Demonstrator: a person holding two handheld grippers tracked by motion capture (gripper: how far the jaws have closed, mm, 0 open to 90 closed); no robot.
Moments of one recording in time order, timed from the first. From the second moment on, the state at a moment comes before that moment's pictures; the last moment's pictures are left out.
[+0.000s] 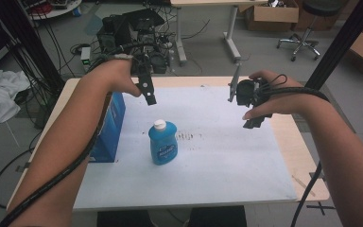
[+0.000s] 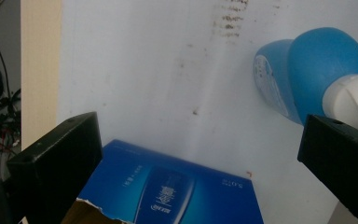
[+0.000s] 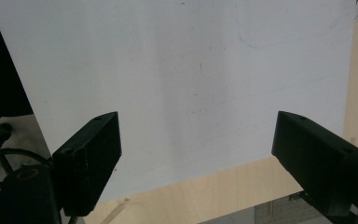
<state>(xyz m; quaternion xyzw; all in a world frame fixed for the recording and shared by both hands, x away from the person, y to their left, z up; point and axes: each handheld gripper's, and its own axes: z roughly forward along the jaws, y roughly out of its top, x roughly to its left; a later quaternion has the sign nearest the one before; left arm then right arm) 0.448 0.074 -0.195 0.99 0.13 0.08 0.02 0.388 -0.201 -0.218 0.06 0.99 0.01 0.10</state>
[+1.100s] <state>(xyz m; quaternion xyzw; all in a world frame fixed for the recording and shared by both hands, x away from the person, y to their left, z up) 0.395 0.068 -0.184 0.99 0.14 0.05 0.01 0.373 -0.192 -0.225 0.04 0.99 0.01 0.11</state>
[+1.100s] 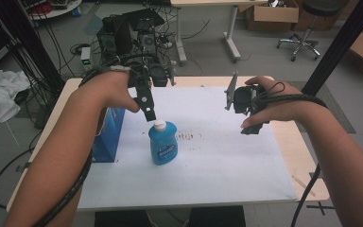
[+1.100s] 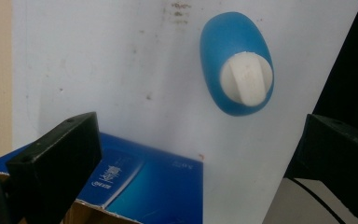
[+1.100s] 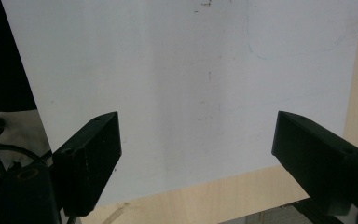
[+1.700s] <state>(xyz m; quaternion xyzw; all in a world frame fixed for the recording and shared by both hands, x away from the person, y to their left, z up) 0.385 0.055 -0.205 0.99 0.16 0.02 0.02 0.372 -0.196 -0.230 0.03 0.99 0.03 0.11</state>
